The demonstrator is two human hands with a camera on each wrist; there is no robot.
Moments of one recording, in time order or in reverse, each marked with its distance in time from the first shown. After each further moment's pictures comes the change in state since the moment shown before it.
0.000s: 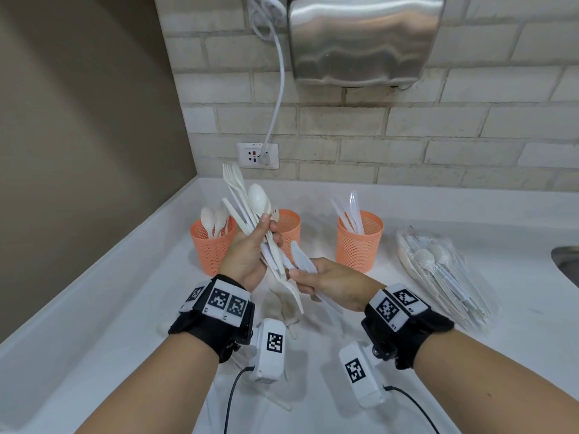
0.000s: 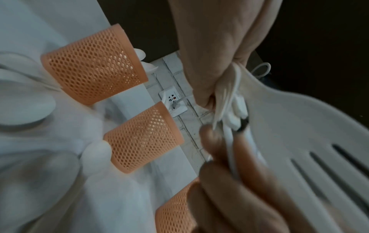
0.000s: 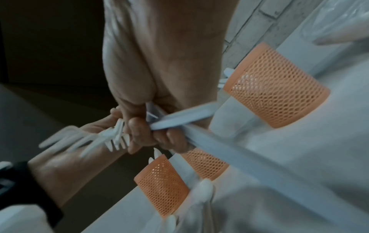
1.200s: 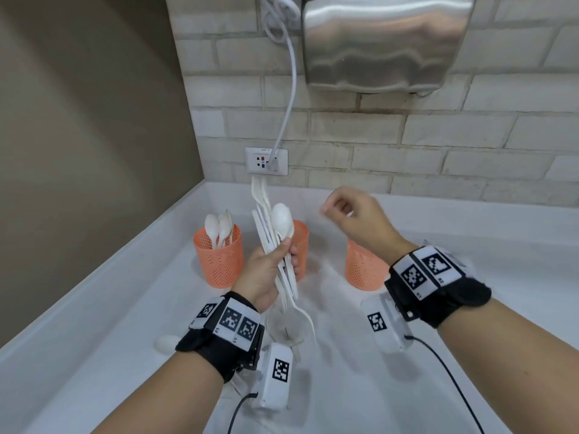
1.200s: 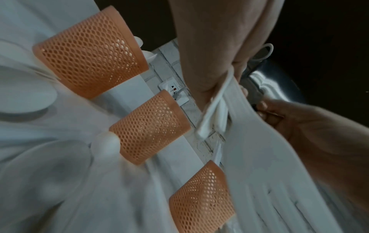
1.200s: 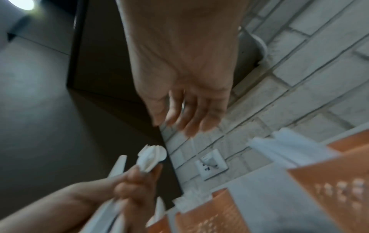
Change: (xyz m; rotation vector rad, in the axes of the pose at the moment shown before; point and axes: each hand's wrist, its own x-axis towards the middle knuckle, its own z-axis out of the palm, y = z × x) left_hand 0.005 -0.015 0.009 0.069 -0.008 -0.119; right_hand 0.038 -0.051 -0.074 -0.463 0.655 -0.367
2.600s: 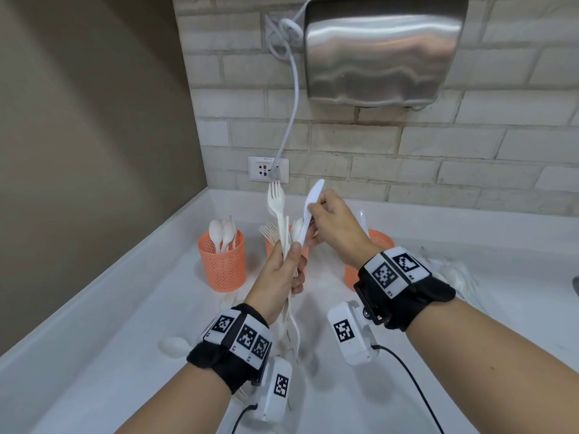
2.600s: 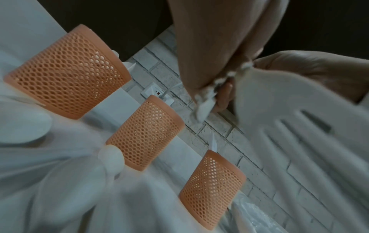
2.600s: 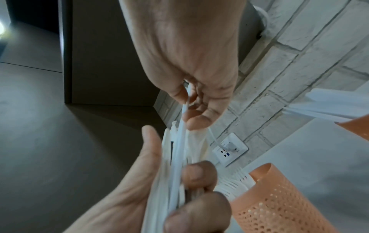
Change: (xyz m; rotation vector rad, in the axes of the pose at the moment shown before) left_hand -0.018 -0.005 0.011 0.279 -0.070 0.186; right_hand 0.001 -0.041 0.031 0.342 -0.024 0.307
